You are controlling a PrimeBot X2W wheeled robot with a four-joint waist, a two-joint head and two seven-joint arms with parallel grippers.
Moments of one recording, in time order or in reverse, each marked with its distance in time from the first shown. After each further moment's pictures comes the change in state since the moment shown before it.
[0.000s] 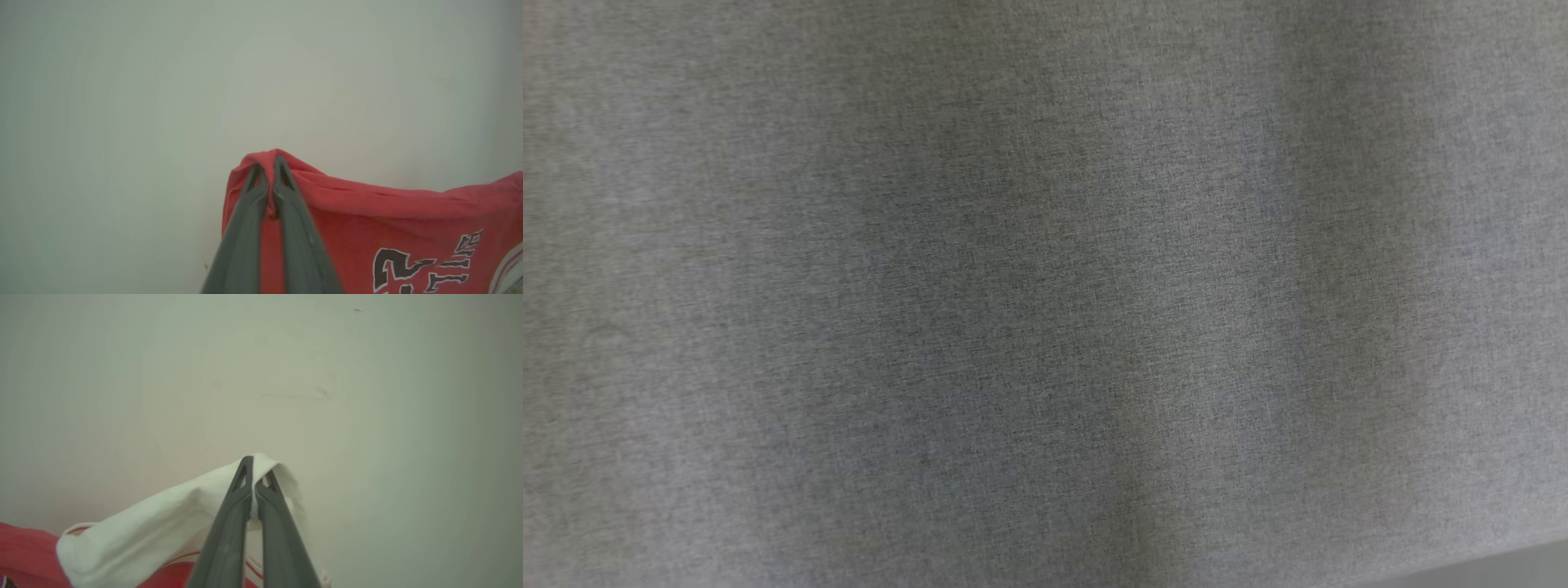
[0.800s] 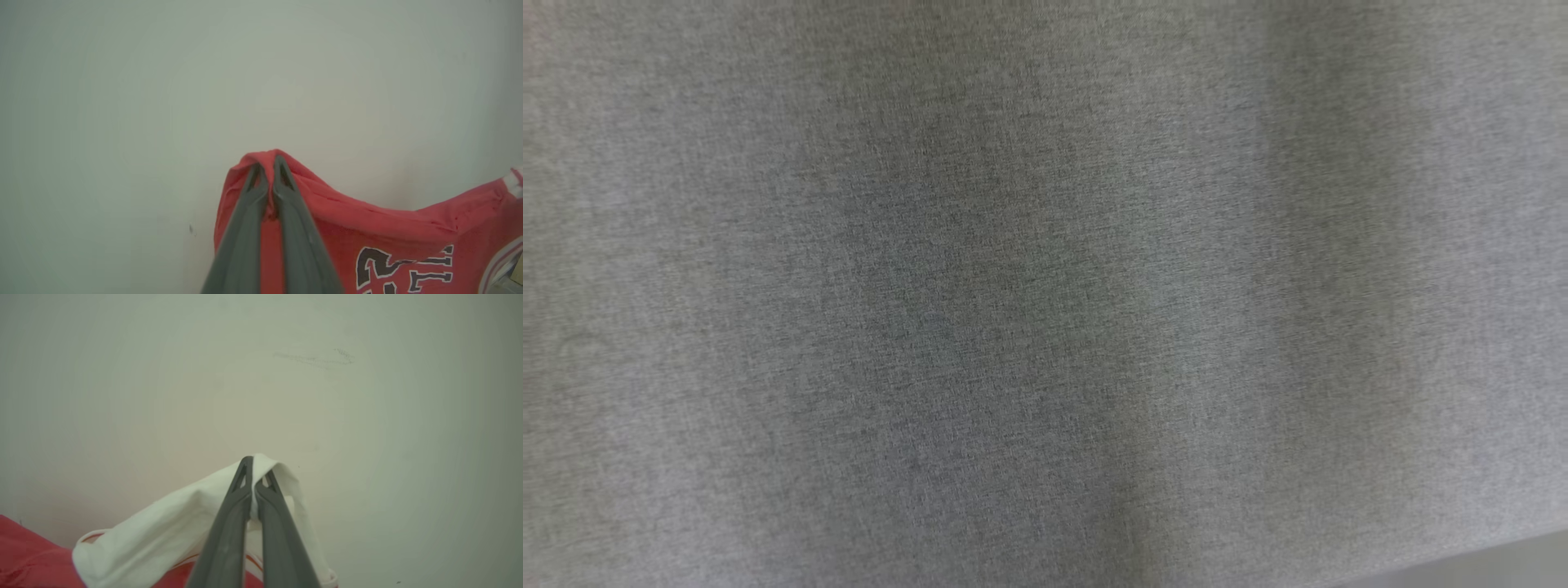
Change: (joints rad) left arm 0.021 0.008 -0.169 0.079 -0.157 0.000 -0.123; right arm -0.027 0.043 0.045 0.165 -0.022 0.000 -0.122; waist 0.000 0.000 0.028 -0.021
